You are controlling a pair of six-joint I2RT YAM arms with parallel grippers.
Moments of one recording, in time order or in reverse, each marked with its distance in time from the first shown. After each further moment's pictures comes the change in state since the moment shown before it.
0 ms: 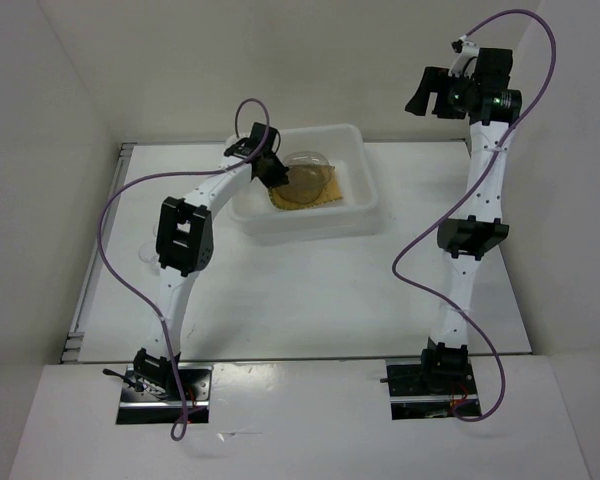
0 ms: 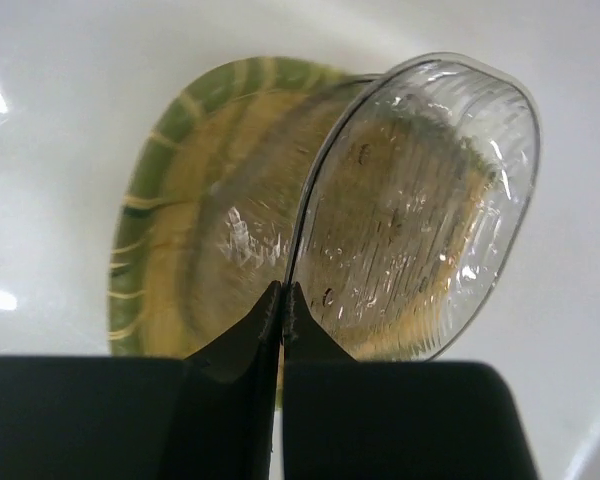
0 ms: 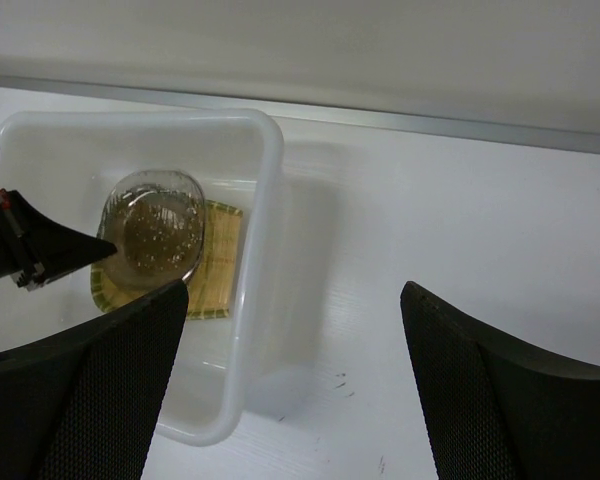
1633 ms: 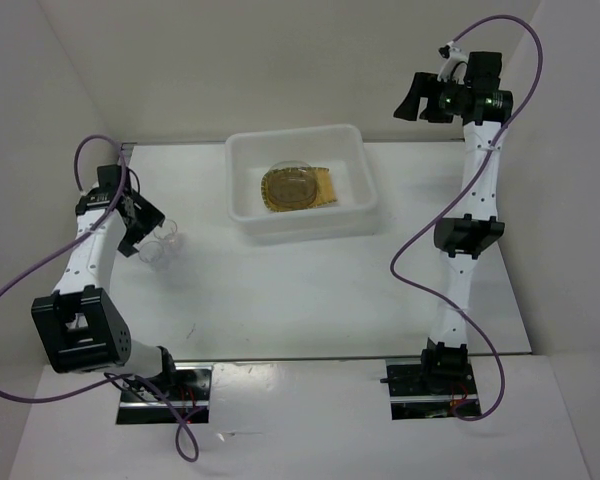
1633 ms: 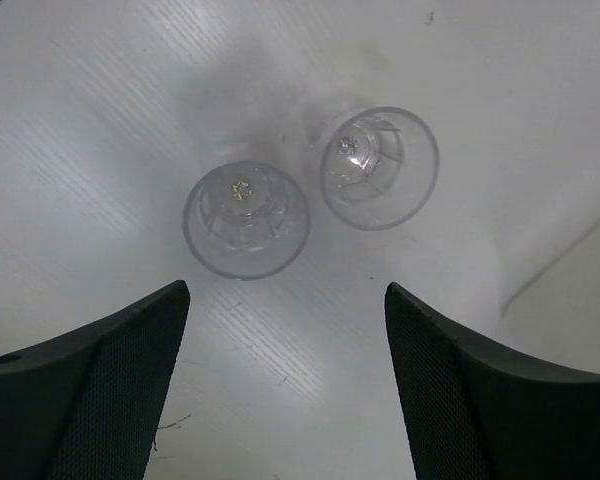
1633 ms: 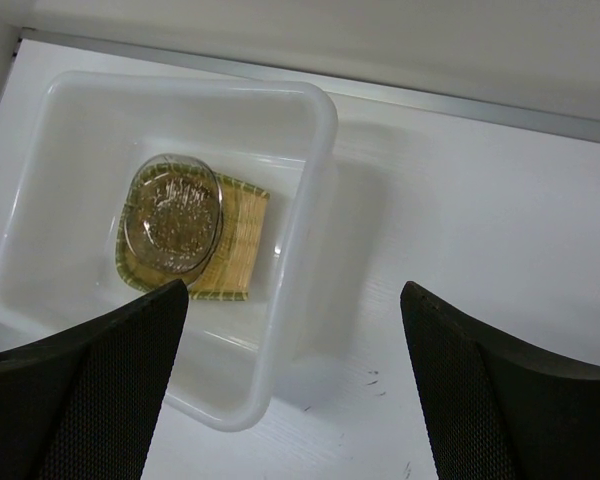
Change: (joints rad) left arm 0.572 -0.983 -0.985 -0.203 -0.192 0.266; right arm 0.018 0.027 0.000 -0.024 -0.105 -0.014
